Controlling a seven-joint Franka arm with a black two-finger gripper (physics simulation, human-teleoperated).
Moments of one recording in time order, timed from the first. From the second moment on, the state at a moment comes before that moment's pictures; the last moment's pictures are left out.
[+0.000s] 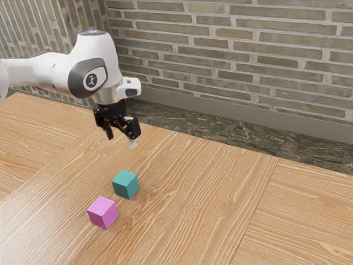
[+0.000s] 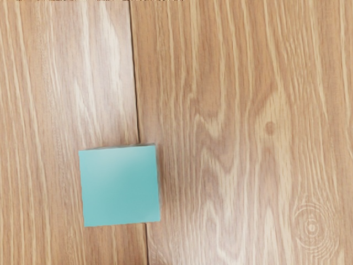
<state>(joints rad) -0.12 0.02 0.07 -2.00 -0.02 2.02 0.04</state>
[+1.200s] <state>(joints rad) -0.02 0.17 0.03 -2.17 0.02 2.36 0.05</state>
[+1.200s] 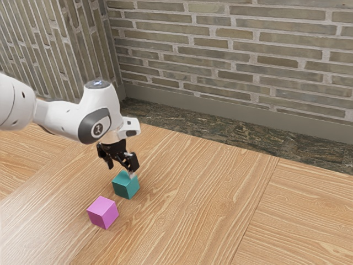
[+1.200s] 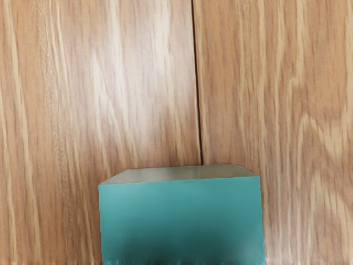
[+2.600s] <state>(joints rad) -0.01 0.29 0.03 -2.13 0.04 2.39 0.05</state>
